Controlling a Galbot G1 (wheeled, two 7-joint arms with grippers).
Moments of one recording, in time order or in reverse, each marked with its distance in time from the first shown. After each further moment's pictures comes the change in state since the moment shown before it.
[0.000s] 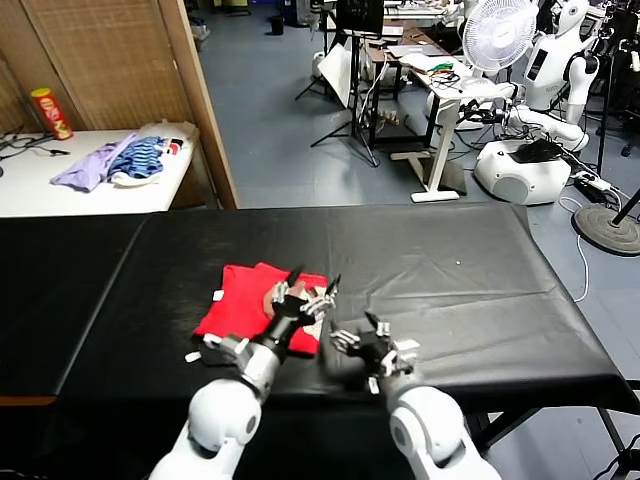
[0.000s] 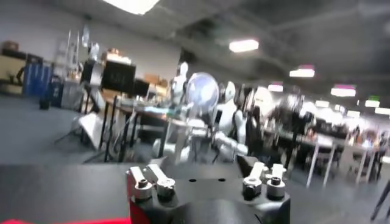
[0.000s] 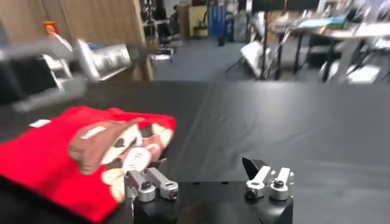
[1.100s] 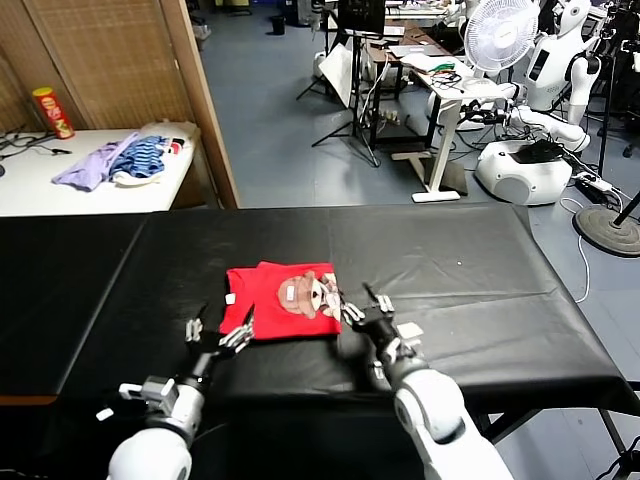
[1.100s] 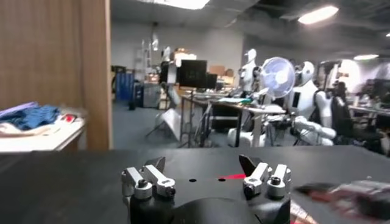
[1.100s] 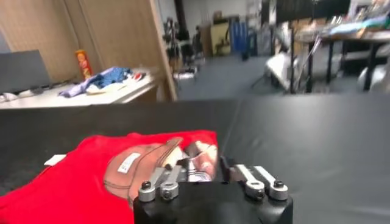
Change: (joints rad) left arm 0.280 0.145 -0.210 -0.126 0.005 0.017 -0.187; right arm -0.012 -0.049 0.061 -0.020 -0.173 0.258 -0.082
